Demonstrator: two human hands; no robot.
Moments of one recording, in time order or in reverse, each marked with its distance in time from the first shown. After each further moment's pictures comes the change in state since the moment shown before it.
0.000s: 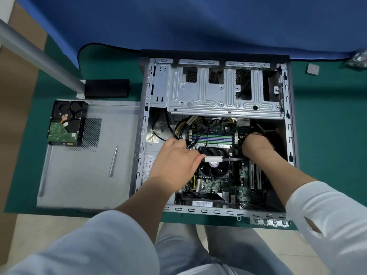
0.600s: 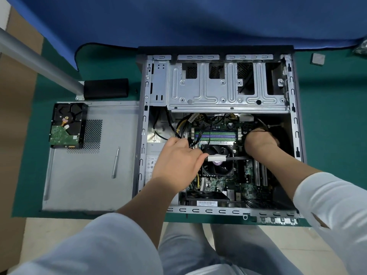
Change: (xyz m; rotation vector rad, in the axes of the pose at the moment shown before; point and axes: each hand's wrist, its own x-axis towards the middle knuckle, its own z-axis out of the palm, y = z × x) left_hand -0.001 0.000 0.000 0.024 -0.061 -0.003; right_hand 0.003 -0.003 0.009 -0.202 0.061 -0.052
